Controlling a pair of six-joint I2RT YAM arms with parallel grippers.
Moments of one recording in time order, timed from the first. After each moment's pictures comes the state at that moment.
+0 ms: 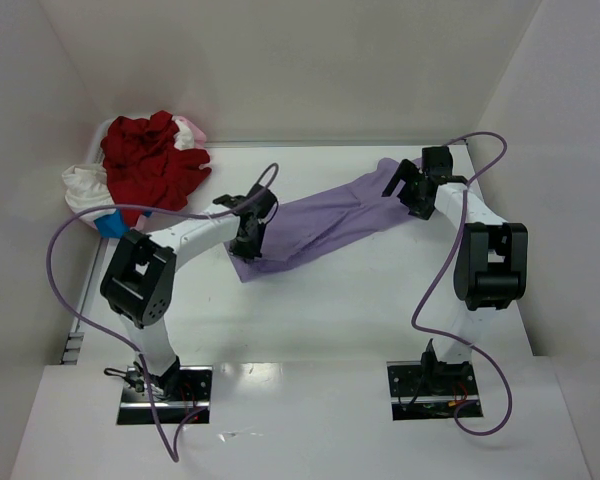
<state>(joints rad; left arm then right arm) -0.54 1.80 1.29 -0.80 -0.19 -0.34 -0.02 1.79 1.30 -0.38 -0.09 0.56</state>
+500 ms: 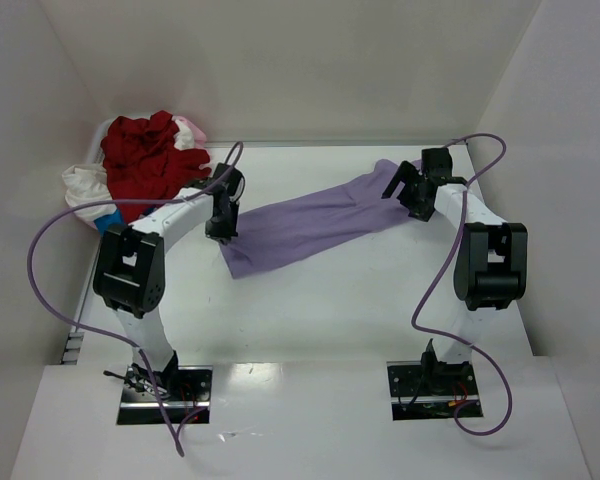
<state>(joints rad) -0.31 1.83 1.37 -0.78 -0.16 -0.24 -0.02 1.79 1.29 -0.38 -0.09 0.56</state>
